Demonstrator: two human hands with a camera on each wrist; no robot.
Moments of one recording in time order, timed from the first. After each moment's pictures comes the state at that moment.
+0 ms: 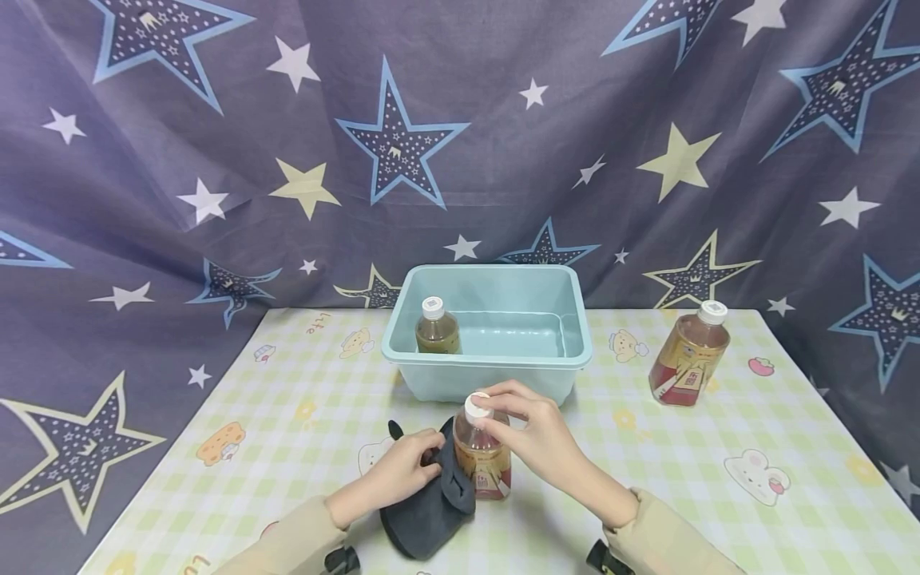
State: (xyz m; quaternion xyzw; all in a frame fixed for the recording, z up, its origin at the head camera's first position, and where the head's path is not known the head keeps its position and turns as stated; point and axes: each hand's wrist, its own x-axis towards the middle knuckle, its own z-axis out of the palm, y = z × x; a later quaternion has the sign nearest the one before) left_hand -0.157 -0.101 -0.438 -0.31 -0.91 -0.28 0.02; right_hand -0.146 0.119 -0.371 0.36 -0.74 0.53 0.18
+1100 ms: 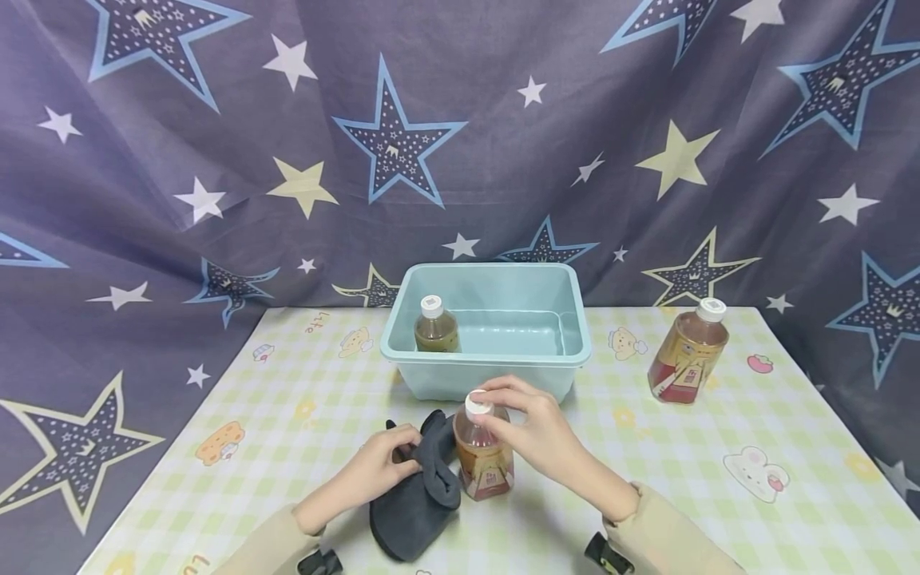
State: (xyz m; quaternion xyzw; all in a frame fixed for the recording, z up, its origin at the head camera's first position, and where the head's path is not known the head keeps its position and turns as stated) left_hand -0.150 -0.127 -0.424 -0.29 -0.89 -0.35 0.00; right_hand -0.150 0.119 -0.366 0.38 -0.75 0.51 0.20
